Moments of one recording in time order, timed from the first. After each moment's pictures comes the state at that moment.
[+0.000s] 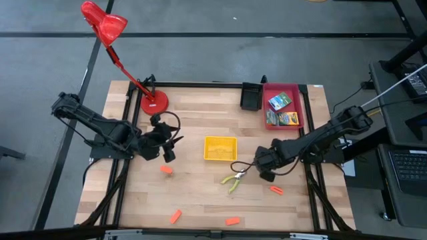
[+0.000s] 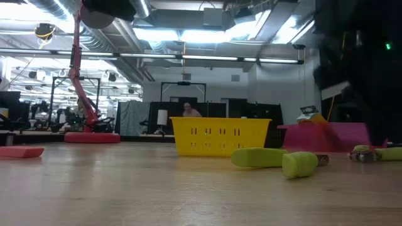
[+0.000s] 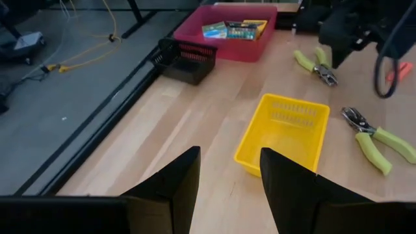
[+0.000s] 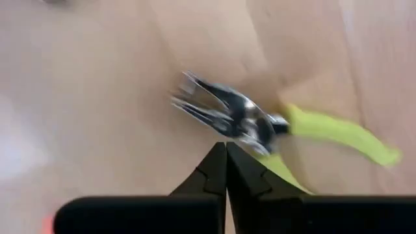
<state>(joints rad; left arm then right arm) -0.44 1.07 0.96 -0.65 -0.84 -0.46 0.40 1.49 0.79 -0.85 0.09 0.80</state>
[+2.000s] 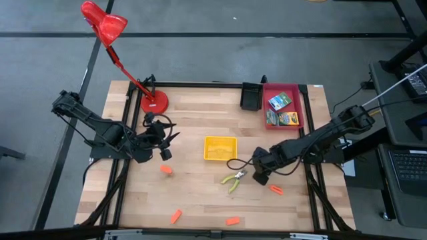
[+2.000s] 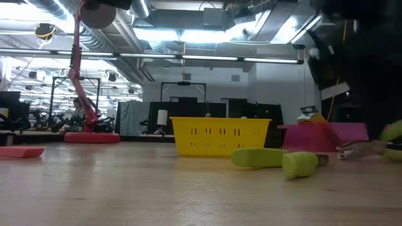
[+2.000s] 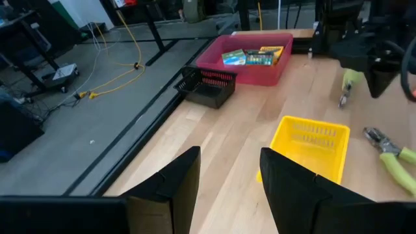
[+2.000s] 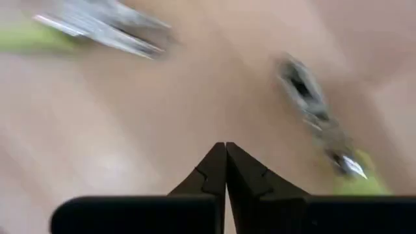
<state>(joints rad) -0.51 1.03 0.96 -0.66 -1.00 -0.42 0.41 1.47 0.79 -0.67 -0.02 1.05</state>
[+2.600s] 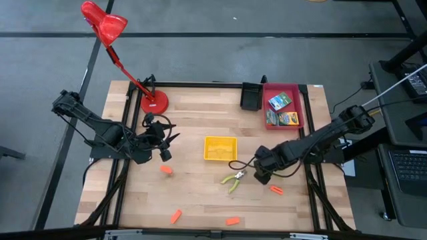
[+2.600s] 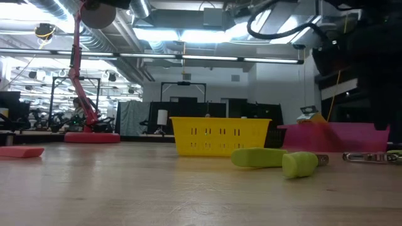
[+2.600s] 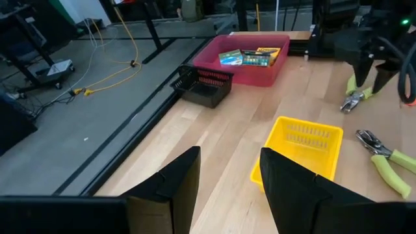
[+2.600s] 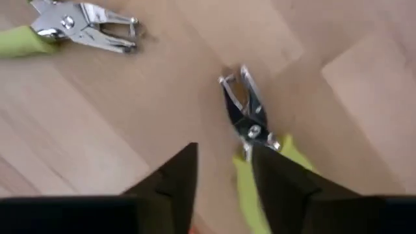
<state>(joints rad) -0.52 1.03 0.96 -0.66 -1.00 -0.45 0.45 1.47 0.87 -0.85 0.02 1.14</state>
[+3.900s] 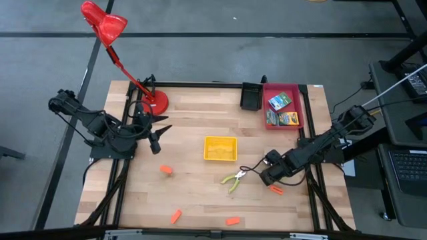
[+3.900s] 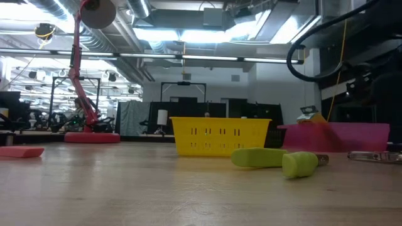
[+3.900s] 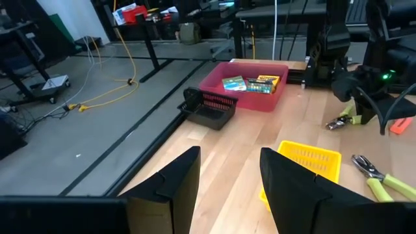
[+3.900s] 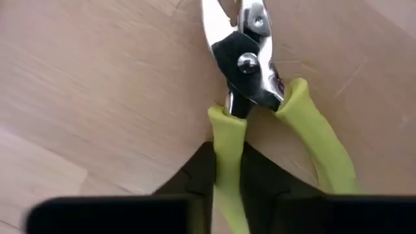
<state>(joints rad) -0.52 0.86 0.96 -0.65 -1.01 -0.35 0.57 1.47 0.66 -0.68 0.01 1.58</state>
